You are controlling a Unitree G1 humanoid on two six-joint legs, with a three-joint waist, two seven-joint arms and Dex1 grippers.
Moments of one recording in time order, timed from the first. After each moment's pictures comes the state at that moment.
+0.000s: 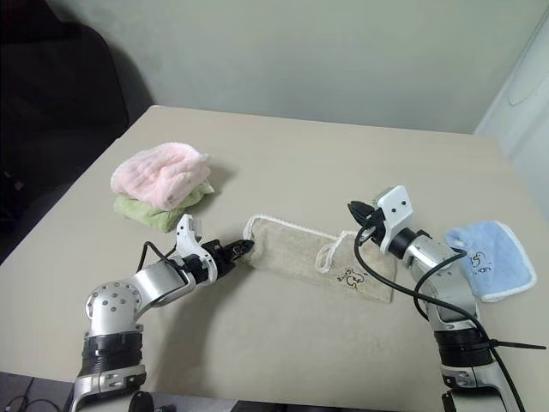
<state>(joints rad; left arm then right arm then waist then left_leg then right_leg) -0.38 0.36 0.32 -0.01 -1.34 1.07 0.19 -0.37 -0.41 0.00 -0.13 0.27 0.33 0.55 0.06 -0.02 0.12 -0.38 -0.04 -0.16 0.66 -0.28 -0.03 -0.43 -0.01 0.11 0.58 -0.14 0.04</state>
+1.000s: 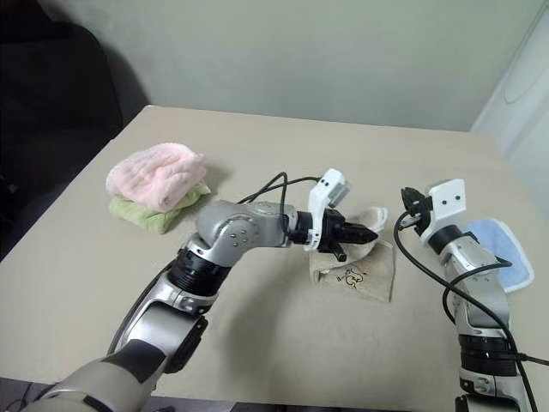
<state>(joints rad) -0.96 0.18 -0.37 0.14 -0.75 1.04 -0.52 -0.29 -0.45 -0.22 -0.17 0.25 0.32 0.40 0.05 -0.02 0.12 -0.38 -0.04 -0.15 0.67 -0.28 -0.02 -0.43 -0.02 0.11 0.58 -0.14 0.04</state>
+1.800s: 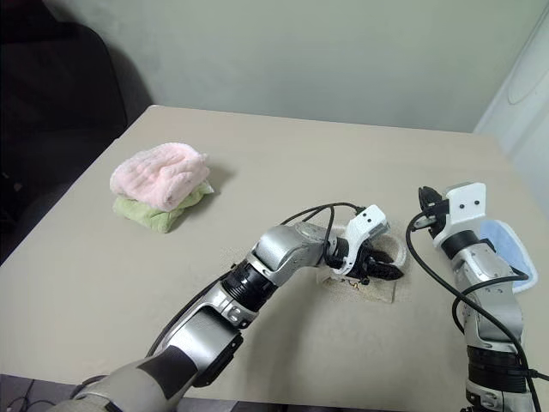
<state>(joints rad) -0.93 -0.04 -0.43 0.33 -0.41 0.94 -0.70 -0.25 -0.45 -0.26 -0.23 0.25 0.33 0.35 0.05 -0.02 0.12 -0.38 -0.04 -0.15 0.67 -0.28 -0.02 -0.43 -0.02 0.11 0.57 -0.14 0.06</state>
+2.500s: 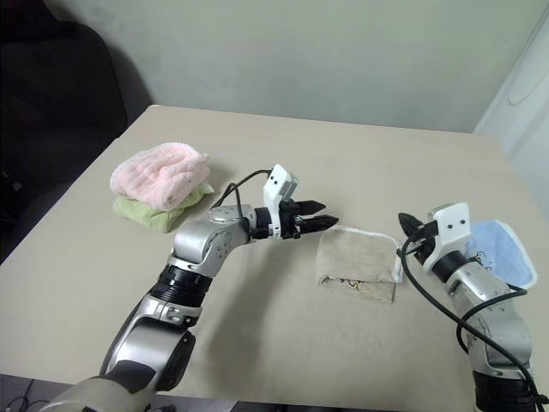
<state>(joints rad) -0.77 0.26 -0.16 0.25 -0.38 0.63 -0.82 -0.10 -0.47 -0.21 -0.42 0.41 0.53 0.45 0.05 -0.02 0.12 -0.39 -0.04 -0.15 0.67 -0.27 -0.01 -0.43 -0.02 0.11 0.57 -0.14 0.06</state>
